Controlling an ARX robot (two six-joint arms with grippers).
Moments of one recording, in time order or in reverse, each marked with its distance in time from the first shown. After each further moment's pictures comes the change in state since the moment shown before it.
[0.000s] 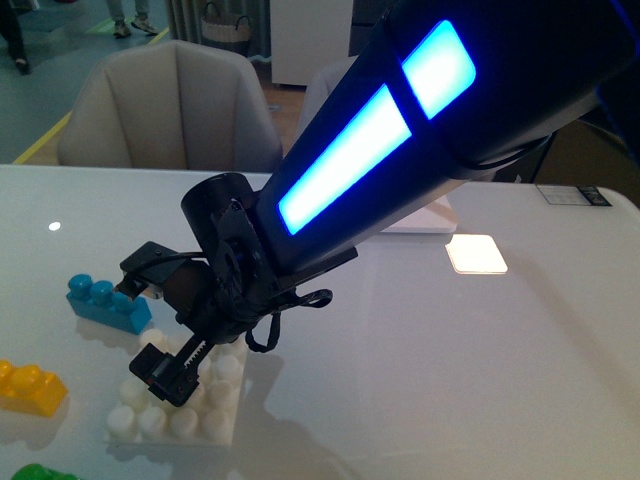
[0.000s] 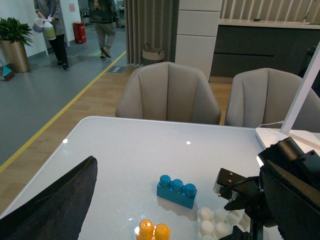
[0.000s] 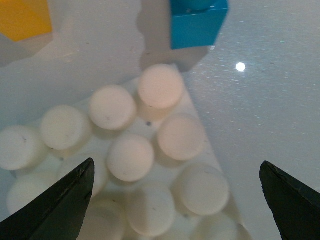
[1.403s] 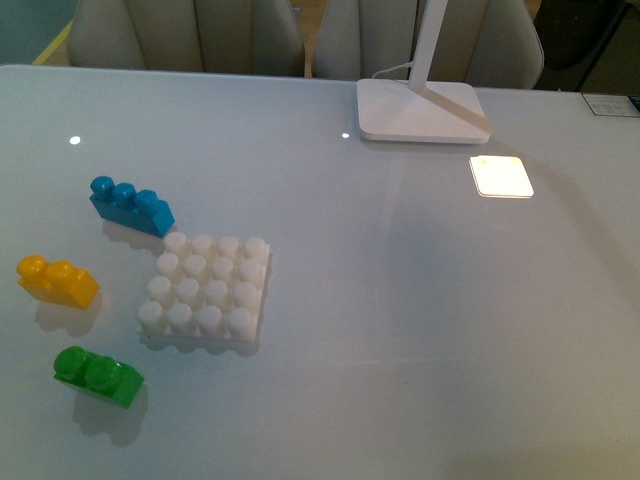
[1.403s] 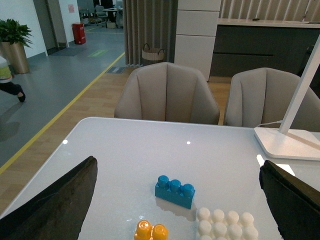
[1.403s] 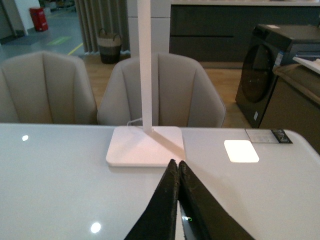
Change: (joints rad) left arm 0.000 0.000 0.000 -0.001 0.000 0.000; right arm -0.359 -1.218 -1.549 1.263 0.532 0.446
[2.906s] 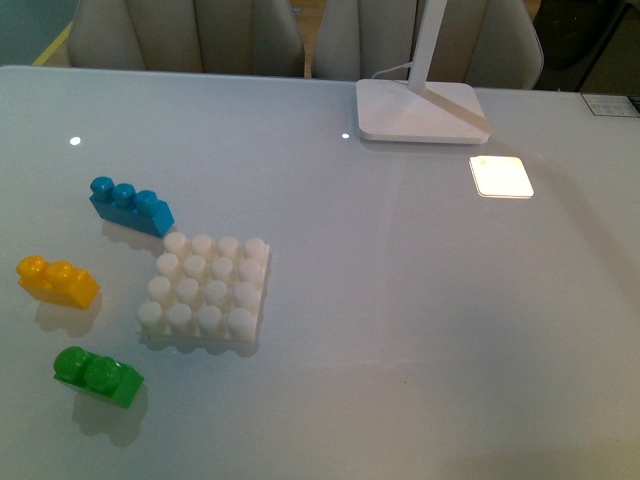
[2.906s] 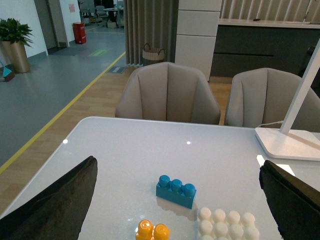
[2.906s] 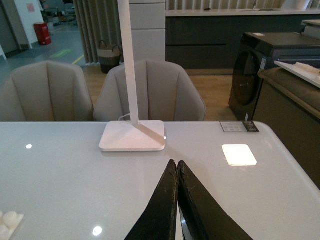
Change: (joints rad) left arm 0.000 0.000 0.000 0.000 0.000 0.000; right arm -0.278 -1.154 -0.257 -0.864 -0.265 0.003
